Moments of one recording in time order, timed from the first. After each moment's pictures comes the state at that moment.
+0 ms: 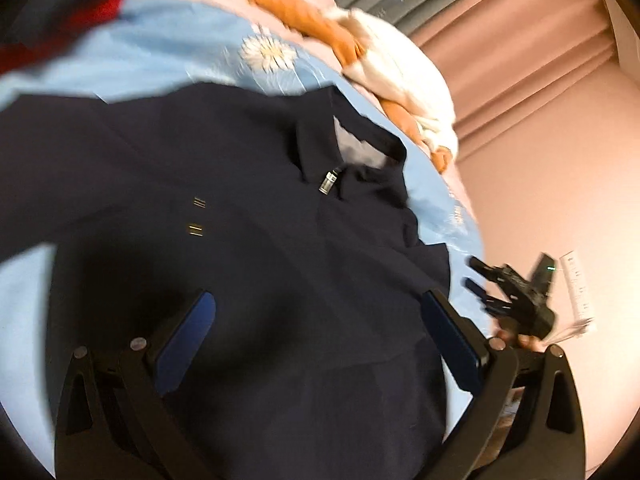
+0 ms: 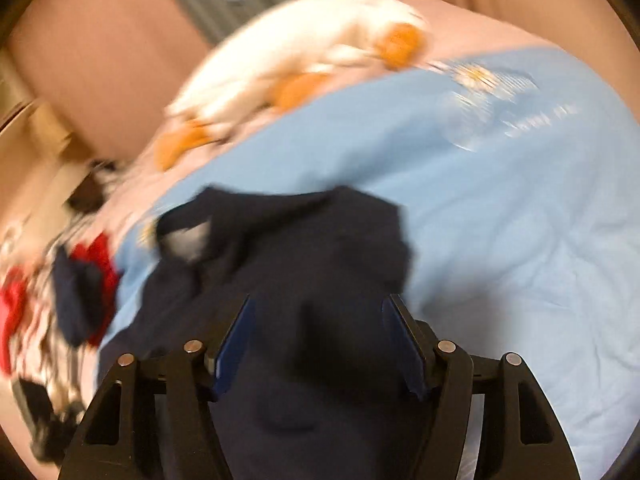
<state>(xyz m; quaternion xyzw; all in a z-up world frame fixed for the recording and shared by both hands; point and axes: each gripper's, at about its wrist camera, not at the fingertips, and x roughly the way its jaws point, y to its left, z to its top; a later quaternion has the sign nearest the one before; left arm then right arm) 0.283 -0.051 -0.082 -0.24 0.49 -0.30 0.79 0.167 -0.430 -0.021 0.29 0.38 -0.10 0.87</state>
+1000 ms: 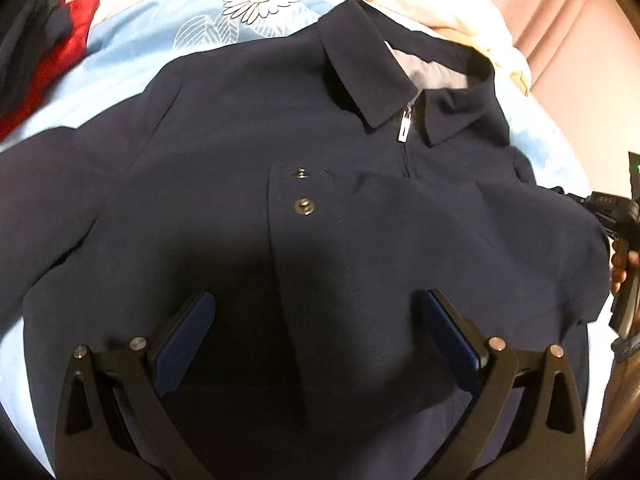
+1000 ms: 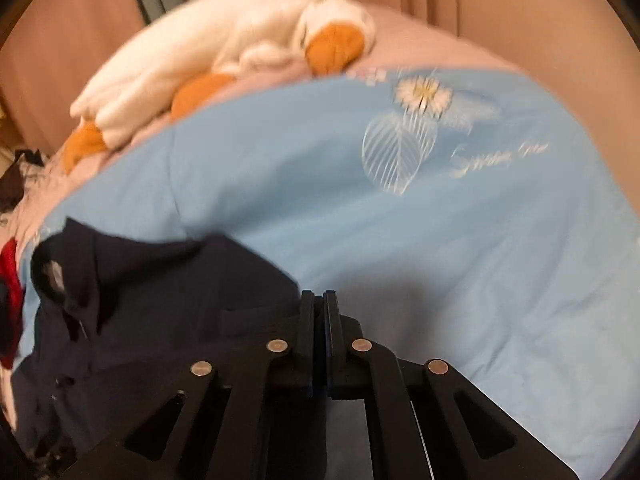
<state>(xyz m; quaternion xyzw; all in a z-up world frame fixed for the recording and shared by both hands) 0.312 -0.117 -0.149 -0.03 0.49 -0.21 0.84 0.227 -0.473 -0.056 0.20 0.42 -0.20 0.87</state>
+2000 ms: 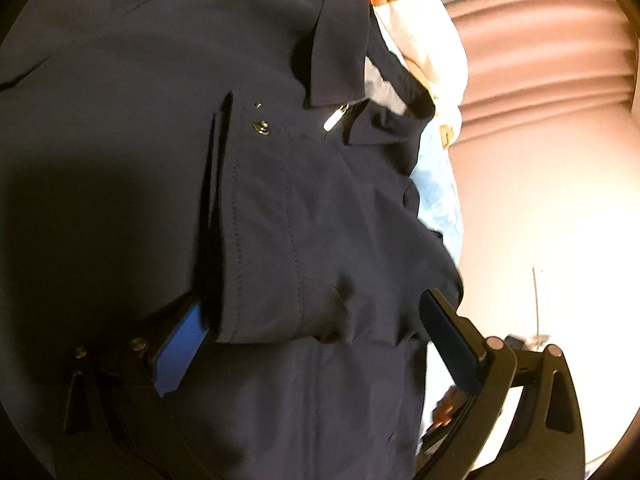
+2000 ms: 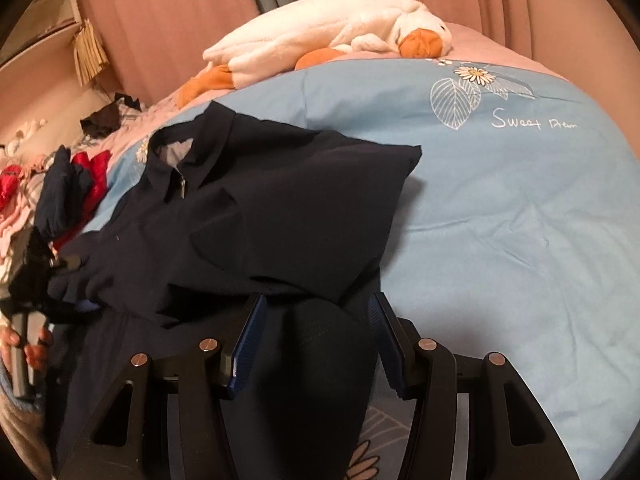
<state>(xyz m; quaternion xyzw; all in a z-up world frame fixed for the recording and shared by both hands) 0.302 -0.095 -0.160 -0.32 0.54 -0.33 0.71 0.103 -0.401 -0.083 0.14 0.37 -0.04 0.92</state>
